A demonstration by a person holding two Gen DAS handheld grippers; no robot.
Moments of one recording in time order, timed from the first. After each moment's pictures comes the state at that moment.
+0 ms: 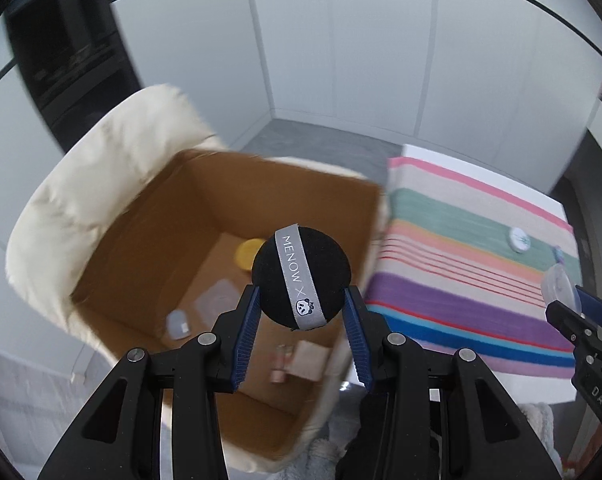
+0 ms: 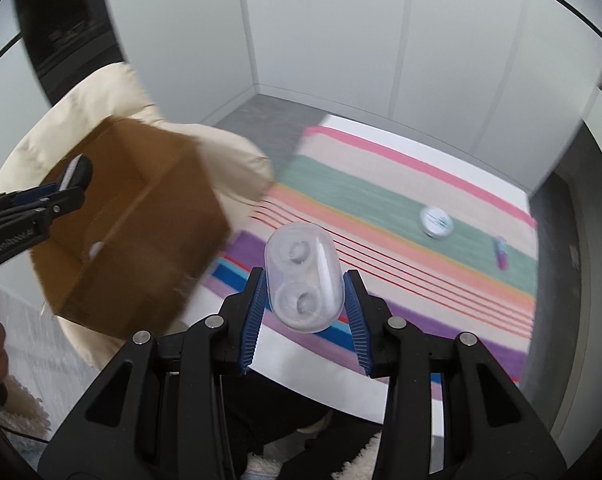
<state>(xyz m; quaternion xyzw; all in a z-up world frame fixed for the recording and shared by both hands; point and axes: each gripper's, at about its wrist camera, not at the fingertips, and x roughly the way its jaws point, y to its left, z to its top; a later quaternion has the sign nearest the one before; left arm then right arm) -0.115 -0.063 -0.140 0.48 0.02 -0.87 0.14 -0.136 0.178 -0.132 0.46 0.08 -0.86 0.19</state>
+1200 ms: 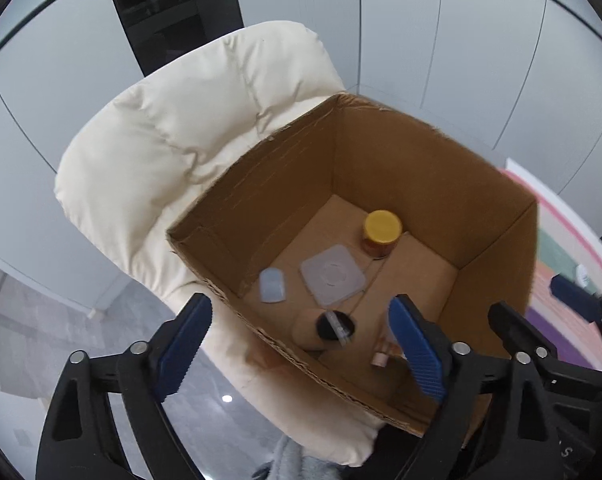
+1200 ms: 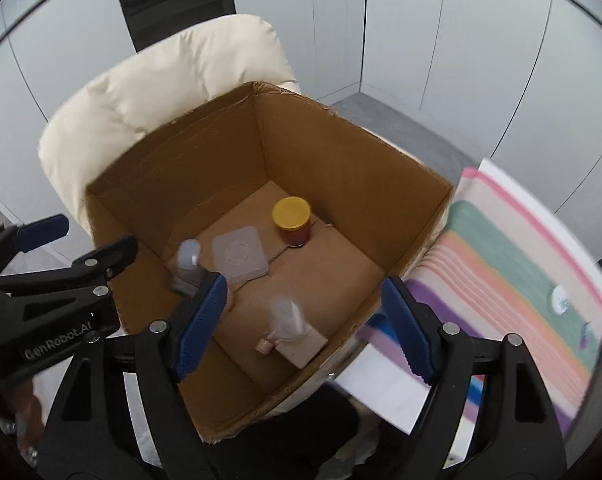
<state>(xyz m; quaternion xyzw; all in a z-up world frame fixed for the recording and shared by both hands) -0.062 -0.200 -0.156 0.49 0.10 -0.83 0.24 -0.131 -0.023 -0.146 0.47 0.11 -0.82 0.30</state>
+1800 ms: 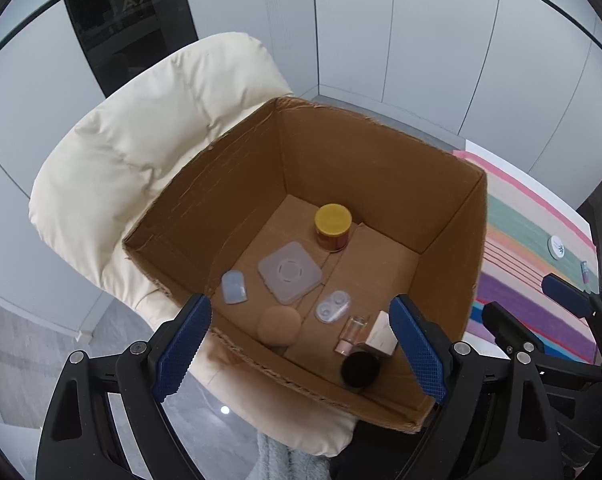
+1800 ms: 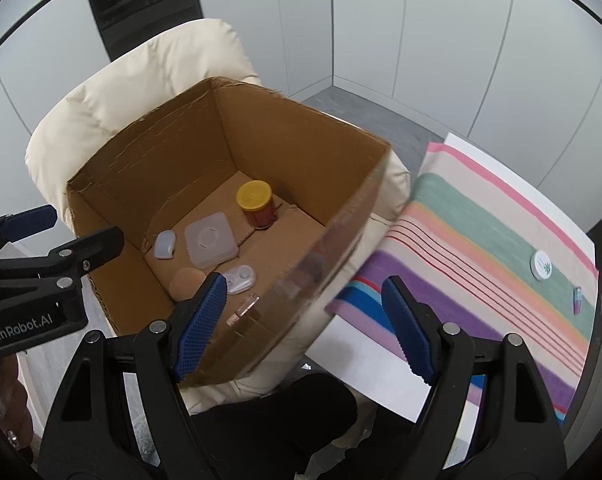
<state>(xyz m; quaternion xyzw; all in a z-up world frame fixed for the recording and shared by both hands) -0.072 -0.151 -0.155 0.50 0.07 -0.85 0.18 -0.125 0.031 -0.154 0.47 0.10 -0.84 0.25</state>
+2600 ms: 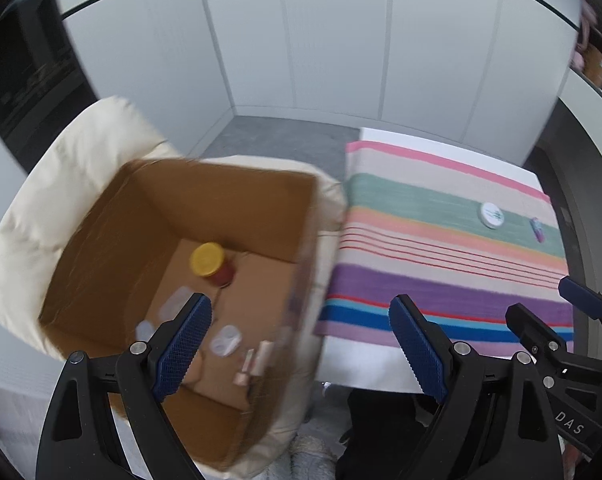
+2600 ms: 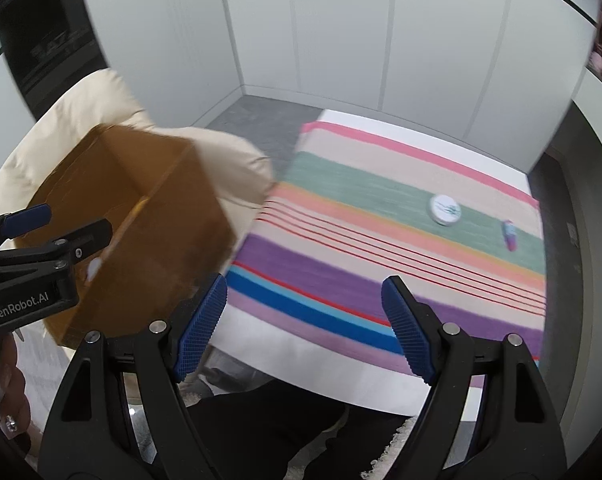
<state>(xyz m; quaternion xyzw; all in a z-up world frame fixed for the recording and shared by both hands) -0.141 -0.002 -0.152 0.49 -0.01 -0.87 0.06 -0.143 0.198 -0.143 0.48 0.03 -0.87 0.12</state>
